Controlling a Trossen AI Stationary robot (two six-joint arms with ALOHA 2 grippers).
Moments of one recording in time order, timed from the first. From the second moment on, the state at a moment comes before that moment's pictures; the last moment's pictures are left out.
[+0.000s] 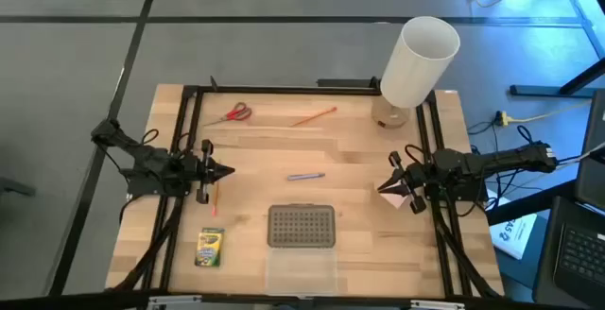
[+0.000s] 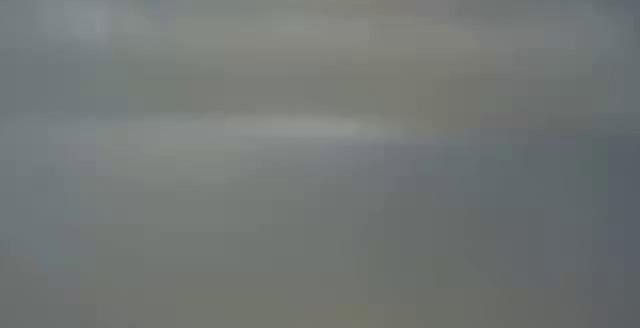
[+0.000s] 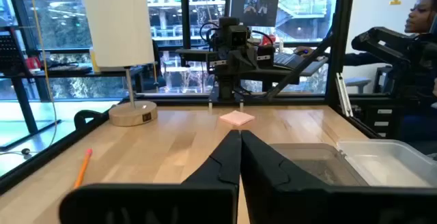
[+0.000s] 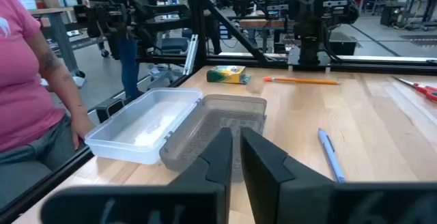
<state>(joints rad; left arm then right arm) -0.50 0.00 0.01 0.07 -0.56 0.04 0.14 0.25 0.01 0.18 -0.20 0.04</state>
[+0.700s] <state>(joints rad) -0.50 0.00 0.01 0.07 -0.56 0.04 0.14 0.25 0.01 0.18 -0.15 0.02</state>
